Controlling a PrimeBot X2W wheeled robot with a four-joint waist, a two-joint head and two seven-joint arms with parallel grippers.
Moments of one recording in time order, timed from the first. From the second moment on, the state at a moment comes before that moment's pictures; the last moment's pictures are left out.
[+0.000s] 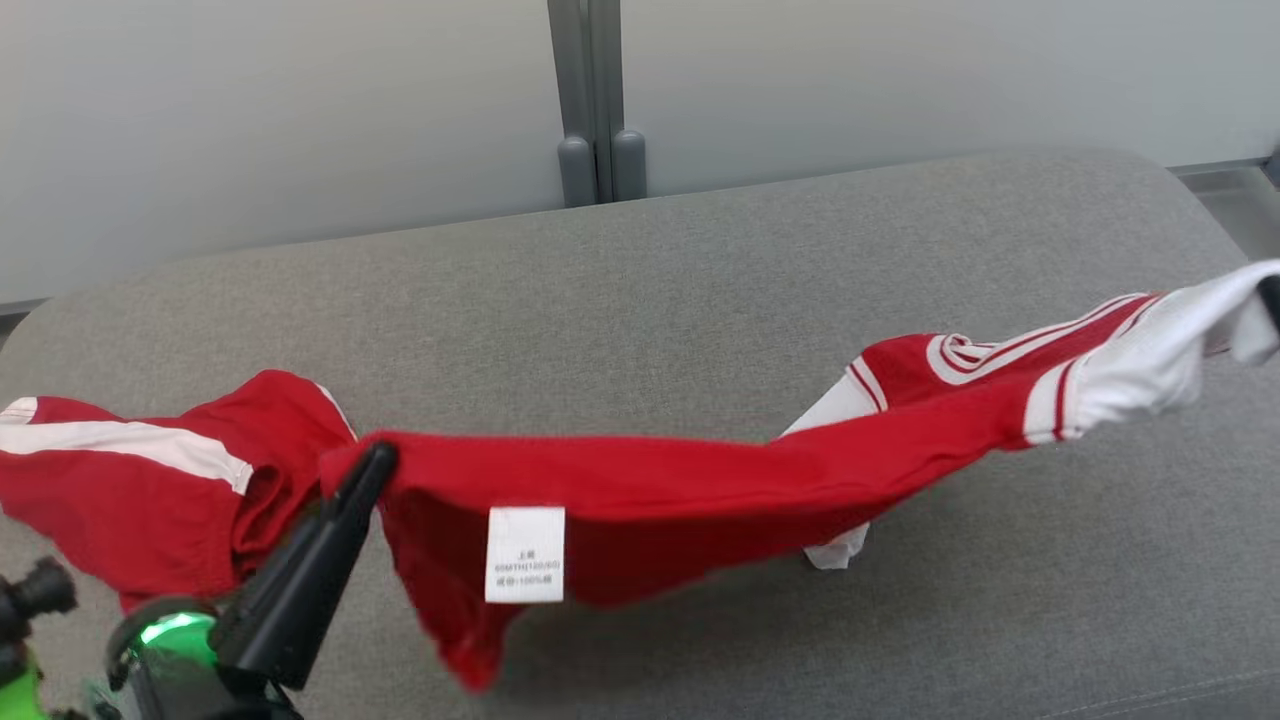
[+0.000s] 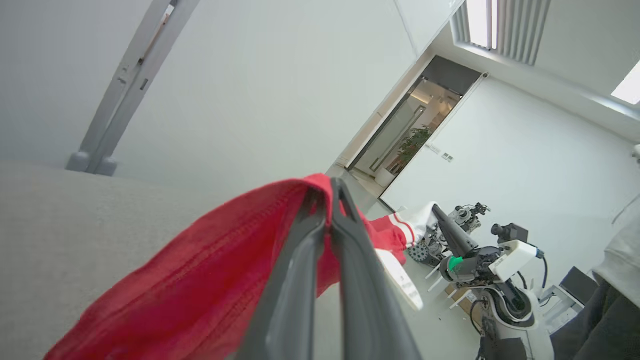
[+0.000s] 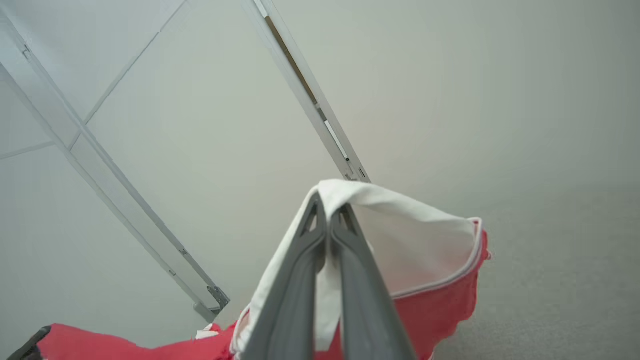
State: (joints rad) left arm 0.19 0.44 -0.16 -0.78 -1.24 0.00 0.20; right arm 0.03 -0.08 -0.37 -0.67 0.90 0.13 0.59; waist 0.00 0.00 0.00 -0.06
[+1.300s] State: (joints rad) left arm -1.51 0.43 -0.32 0.56 -1.03 -0.12 0.06; right arm -1.67 -0.05 -0.07 0.71 0.46 0.13 0.01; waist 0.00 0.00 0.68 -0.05
